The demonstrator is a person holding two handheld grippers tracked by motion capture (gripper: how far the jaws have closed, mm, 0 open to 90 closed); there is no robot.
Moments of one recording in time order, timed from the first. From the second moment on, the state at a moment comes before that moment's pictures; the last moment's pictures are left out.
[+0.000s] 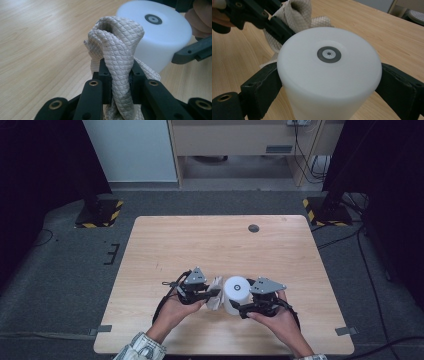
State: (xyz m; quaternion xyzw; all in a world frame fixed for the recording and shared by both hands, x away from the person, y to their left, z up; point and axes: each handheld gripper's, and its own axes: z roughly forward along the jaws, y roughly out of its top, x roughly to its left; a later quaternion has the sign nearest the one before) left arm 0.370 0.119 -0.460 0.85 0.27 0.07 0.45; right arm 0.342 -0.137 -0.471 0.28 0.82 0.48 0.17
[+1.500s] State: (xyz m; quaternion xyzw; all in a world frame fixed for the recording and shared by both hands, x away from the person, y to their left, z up) left arm 0.419 0.097 -0.475 0.84 0.30 0.03 0.45; right arm 0.351 -0.138 -0.483 0.29 0.83 0.45 0.17
